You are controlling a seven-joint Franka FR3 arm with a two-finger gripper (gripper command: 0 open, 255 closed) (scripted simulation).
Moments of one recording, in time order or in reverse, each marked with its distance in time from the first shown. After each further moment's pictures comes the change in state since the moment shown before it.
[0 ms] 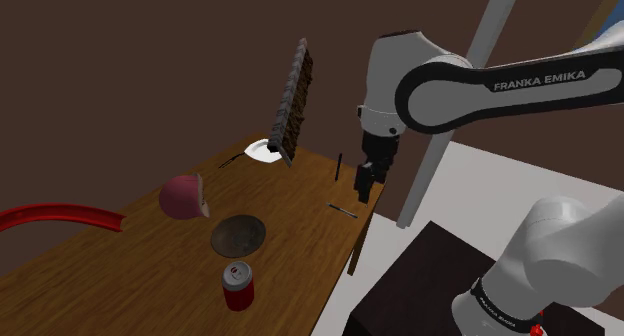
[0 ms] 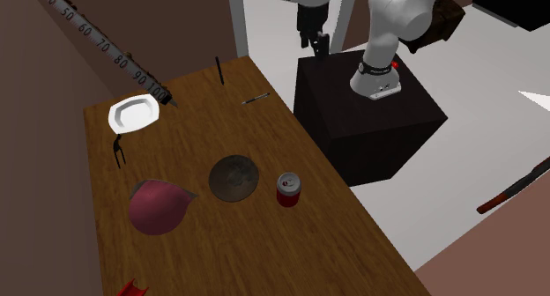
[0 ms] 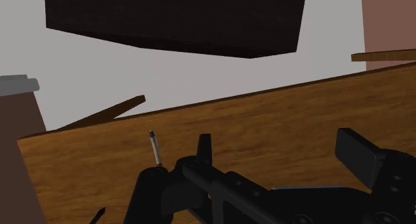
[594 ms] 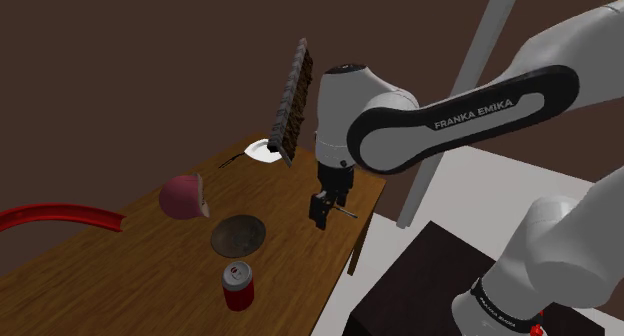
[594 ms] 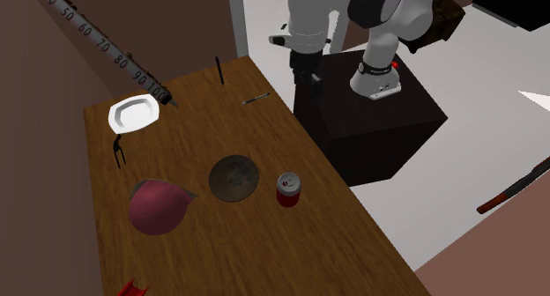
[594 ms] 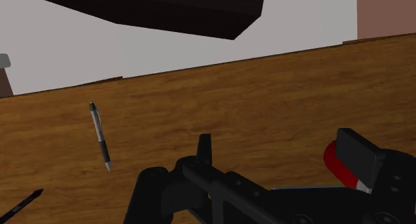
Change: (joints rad) arm 0.037 0.268 0.143 0.094 -0.010 0.214 0.141
